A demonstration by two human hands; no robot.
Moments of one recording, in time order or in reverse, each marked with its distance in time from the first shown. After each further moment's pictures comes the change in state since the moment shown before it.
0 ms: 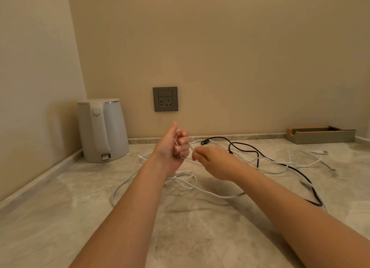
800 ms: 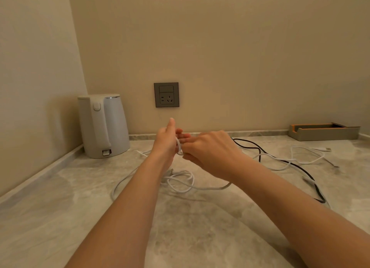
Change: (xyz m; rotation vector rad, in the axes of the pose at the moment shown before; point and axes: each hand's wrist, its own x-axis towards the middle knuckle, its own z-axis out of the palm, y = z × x) left_hand 0.000 -0.003 0.002 0.468 0.405 0.236; right_hand -0.021 -0.043 -0.028 -0.589 0.292 -0.494
